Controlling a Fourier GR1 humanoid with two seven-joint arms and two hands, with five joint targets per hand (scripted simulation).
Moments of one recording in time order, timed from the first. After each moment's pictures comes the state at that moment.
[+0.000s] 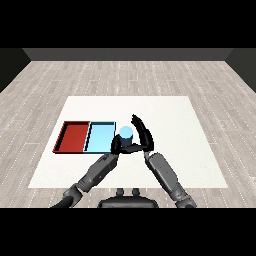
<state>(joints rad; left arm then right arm) -0.54 0.00 -0.59 -0.87 0.68 0.41 -0.67 -0.39 -0.01 0.40 -1.48 -0.20 -0.36 -0.14</state>
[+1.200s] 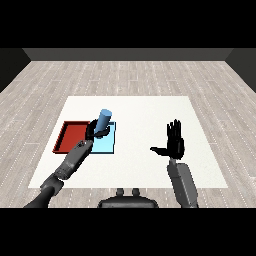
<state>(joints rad) -0.68 0.31 -0.48 -0.67 0.47 0.52 -0.32 -0.11 -0.09 0.09 -1.63 -0.44 -0.18 -0.29</state>
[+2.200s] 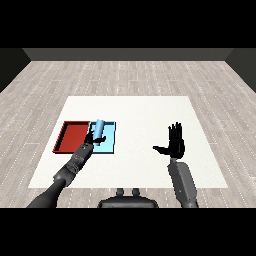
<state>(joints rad) -0.85 0.18 -0.44 -0.06 0.40 0.50 -0.02 -0.12 -0.08 0.03 -1.49 -0.46 -0.13 -0.35</state>
